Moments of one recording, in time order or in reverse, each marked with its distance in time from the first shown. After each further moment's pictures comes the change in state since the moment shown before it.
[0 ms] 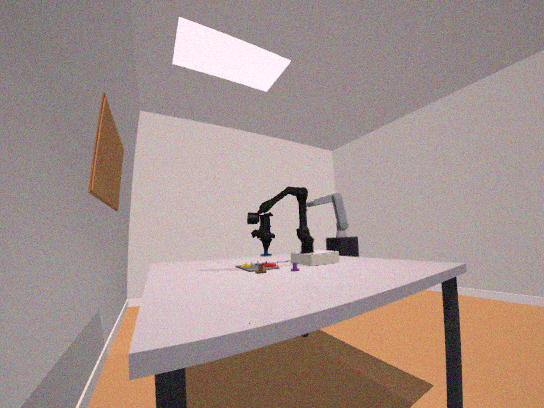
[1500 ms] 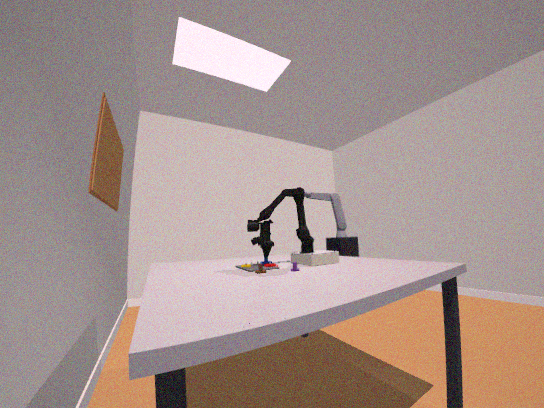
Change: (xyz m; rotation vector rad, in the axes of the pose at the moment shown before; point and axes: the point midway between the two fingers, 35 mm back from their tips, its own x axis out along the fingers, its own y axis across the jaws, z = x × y) arm 0.043 0.000 0.000 0.070 0.001 0.001
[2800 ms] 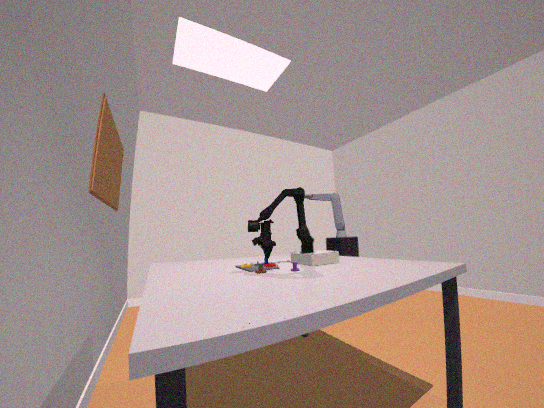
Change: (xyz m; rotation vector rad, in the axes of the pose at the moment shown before) arm 0.000 0.000 -0.006 -0.060 0.021 0.001
